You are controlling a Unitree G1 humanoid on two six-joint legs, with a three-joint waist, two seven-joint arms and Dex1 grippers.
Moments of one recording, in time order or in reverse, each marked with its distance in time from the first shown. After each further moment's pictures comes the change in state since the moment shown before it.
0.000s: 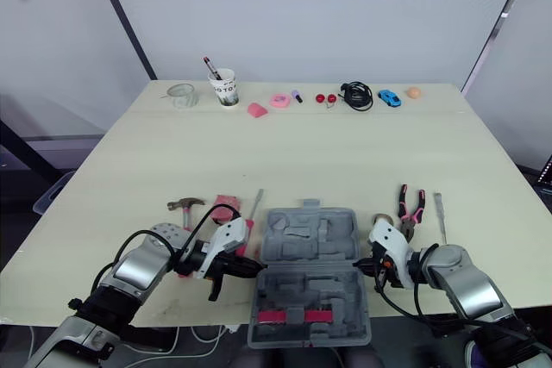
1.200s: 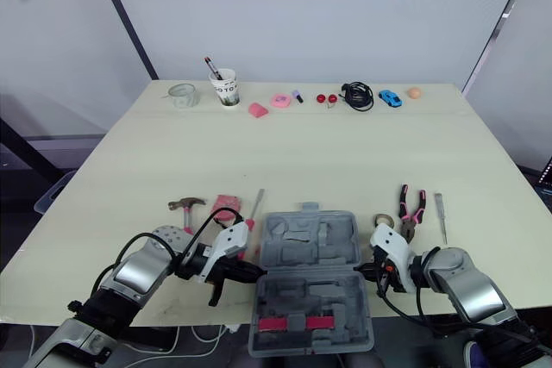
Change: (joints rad) left arm 0.013 0.010 -0.031 -0.016 -0.015 -0.019 0.008; right arm 0.013 -0.022 0.014 -0.006 0.006 0.012 0.001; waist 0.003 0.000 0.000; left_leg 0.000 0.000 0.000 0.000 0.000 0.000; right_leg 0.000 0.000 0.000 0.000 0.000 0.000
